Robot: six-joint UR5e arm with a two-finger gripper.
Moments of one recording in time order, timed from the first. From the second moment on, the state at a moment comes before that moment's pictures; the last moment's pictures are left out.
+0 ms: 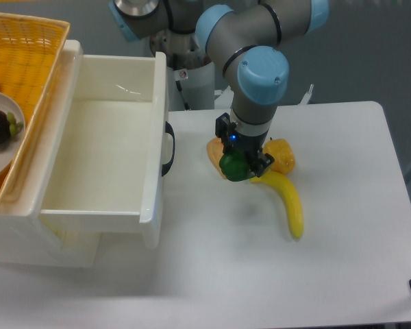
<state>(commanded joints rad) 2.55 -1.76 -1.65 -1.35 1.49 1.36</state>
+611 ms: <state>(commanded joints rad) 2.56 -1.75 -1.65 -1.35 1.46 1.24</state>
